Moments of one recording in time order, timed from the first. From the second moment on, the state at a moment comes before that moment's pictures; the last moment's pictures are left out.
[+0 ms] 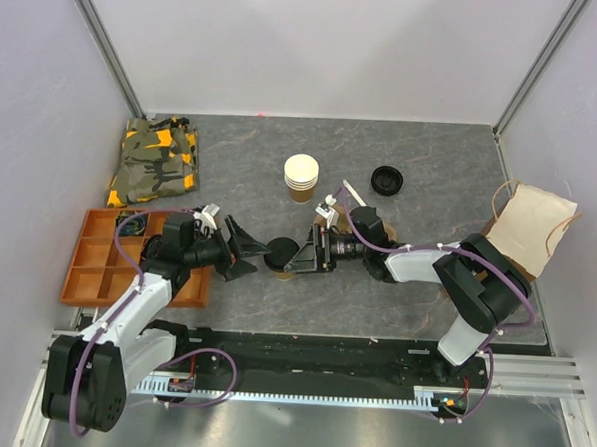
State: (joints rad) left arm -0.15 0.95 0.39 -0.07 0.78 -0.96; right arm 0.67 1.69 0.67 0.62 -0.83 0.87
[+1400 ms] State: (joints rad) left arm -0.27 1.28 0.33 0.44 0.69 -1.14; right arm 0.64 1.73 0.71 0.58 -0.83 0.82
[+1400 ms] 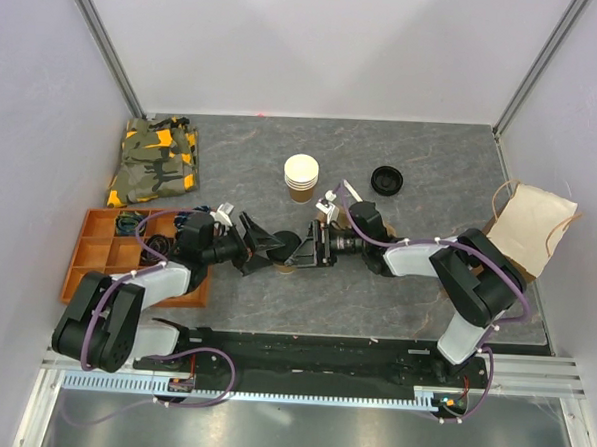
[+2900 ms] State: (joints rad) left arm -0.21 1.03 0.46 0.15 0.78 -0.90; right arm 0.53 1.57 0.94 0.13 -0.86 0.67
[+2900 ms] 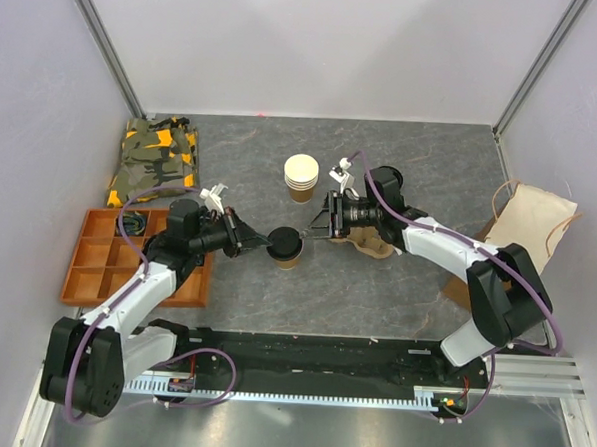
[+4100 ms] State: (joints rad) left arm -0.28 1.19 0.50 0.14 0.65 -0.91; right arm 0.60 1.70 1.05 0.07 -0.80 0.67
